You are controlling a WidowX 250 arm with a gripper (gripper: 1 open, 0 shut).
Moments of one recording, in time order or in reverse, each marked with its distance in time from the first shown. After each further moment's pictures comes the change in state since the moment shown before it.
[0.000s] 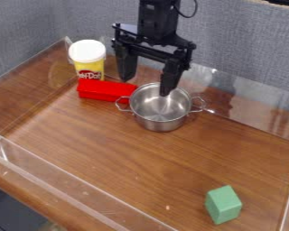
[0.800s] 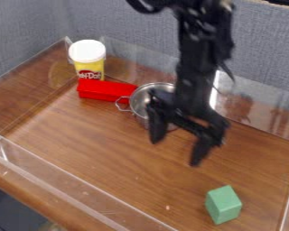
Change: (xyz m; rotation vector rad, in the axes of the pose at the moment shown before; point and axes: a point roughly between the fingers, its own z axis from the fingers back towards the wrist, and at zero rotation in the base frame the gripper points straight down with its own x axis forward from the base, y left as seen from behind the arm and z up) arm -0.028 -0.077 -0.063 0.001 0.017 -0.163
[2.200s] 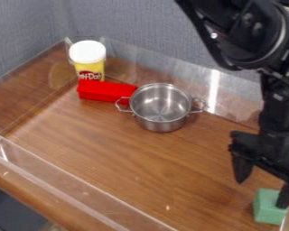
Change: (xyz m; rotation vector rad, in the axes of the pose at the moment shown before) arm 0.033 -0.081 -0.040 -0.069 -0.110 -0.137
